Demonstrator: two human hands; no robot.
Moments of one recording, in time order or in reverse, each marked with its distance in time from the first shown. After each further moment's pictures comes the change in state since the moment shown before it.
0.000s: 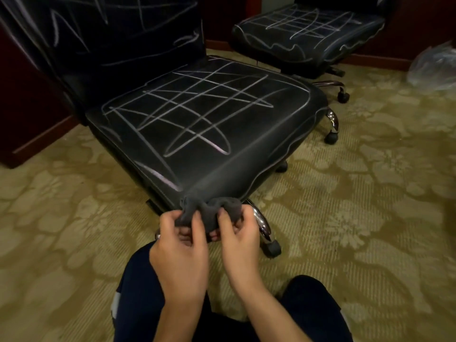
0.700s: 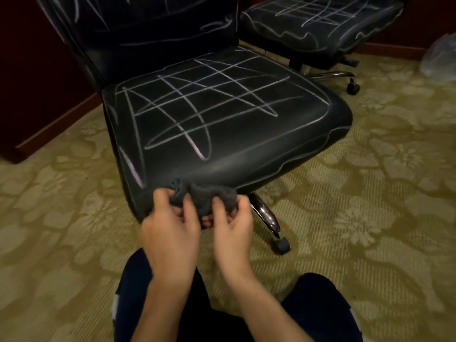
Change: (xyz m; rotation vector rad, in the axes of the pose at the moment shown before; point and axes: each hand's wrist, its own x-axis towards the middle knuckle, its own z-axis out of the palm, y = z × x) left_hand 0.055 -0.007 -0.007 0.228 -0.081 0.062; right_hand 0.018 0.011 0.045 0.087 0.083 0.060
